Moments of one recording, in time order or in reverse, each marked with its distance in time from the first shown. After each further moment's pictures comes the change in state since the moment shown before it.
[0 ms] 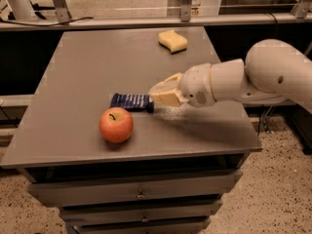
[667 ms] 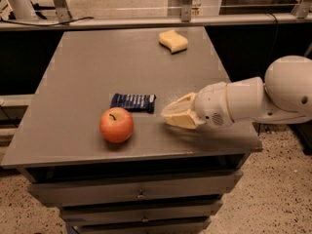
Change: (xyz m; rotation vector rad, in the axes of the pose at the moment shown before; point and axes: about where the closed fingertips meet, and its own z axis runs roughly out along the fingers) arm 0.039 0.042 -0.032 -0.013 0.081 0.020
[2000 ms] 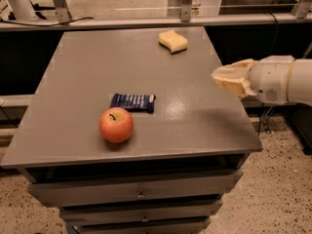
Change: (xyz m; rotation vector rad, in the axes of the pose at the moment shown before) arm -0.010 -0.091 -0.122 0.358 -0.099 -0.108
